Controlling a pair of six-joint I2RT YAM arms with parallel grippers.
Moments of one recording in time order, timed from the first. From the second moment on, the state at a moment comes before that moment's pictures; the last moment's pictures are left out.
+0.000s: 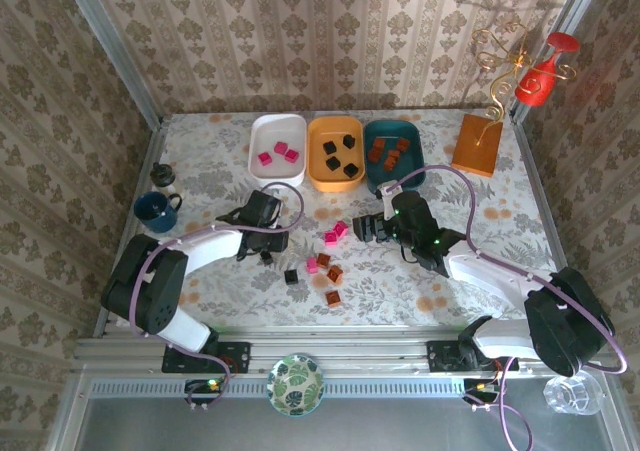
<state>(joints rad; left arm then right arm) -0.53 1.53 0.74 -0.27 0.00 -0.27 0.56 1.28 0.64 0.04 0.03 0.26</state>
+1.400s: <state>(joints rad) -0.22 1.46 0.87 -0.10 0.09 -0.31 0.56 1.28 0.64 0.04 0.04 0.26</state>
